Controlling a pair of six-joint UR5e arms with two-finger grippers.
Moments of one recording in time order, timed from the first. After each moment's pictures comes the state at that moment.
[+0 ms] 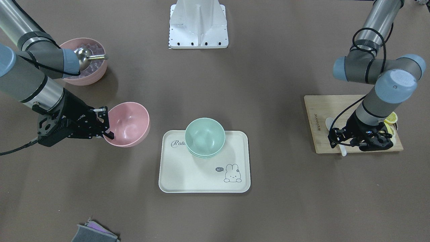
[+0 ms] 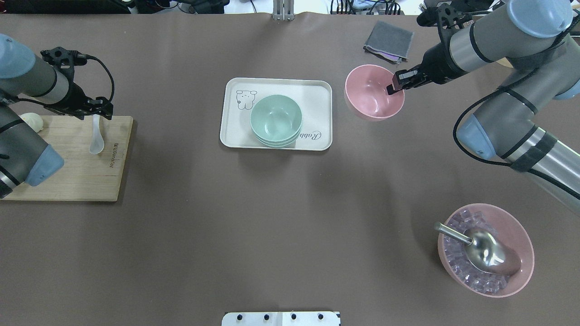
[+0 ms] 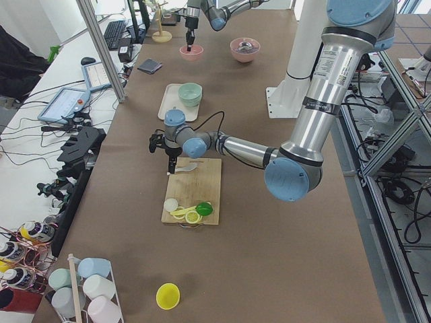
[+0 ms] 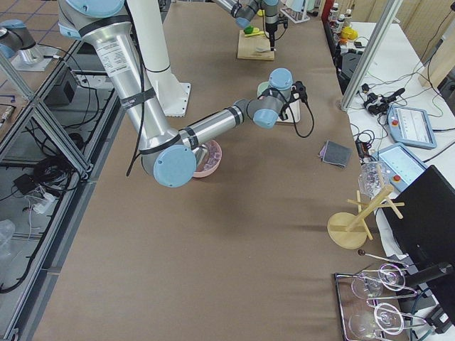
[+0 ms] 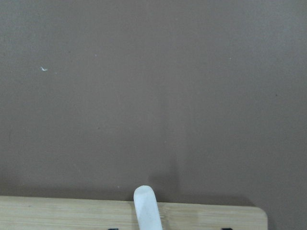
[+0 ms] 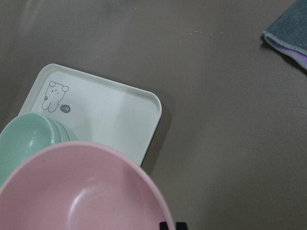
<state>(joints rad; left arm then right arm) -0.96 -1.87 -1.44 -2.03 -2.04 -0.85 0.97 -1.13 1.56 -0.91 2.30 0.82</state>
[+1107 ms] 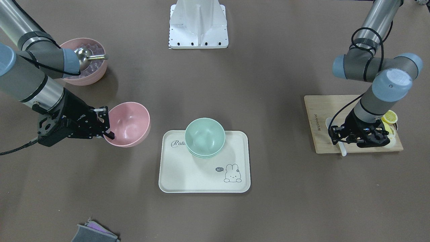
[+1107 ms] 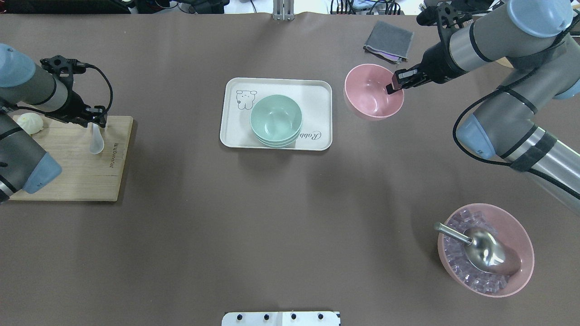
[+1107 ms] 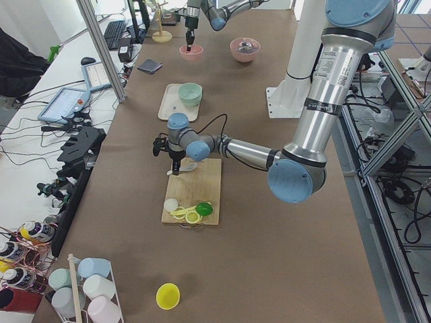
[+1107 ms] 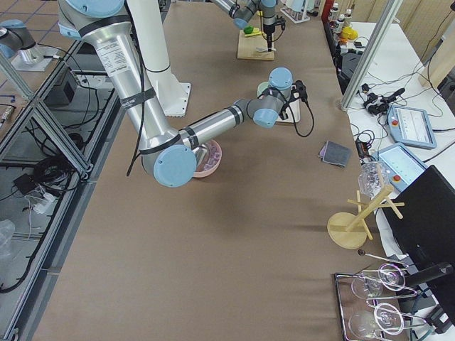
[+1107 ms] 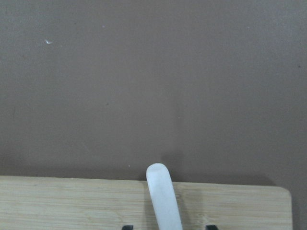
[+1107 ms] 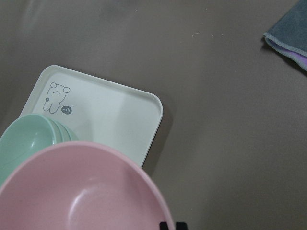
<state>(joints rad) -0.95 -1.85 -1.45 -2.03 -2.03 -0.85 0.97 -1.13 1.56 -0.91 2.29 0.82</state>
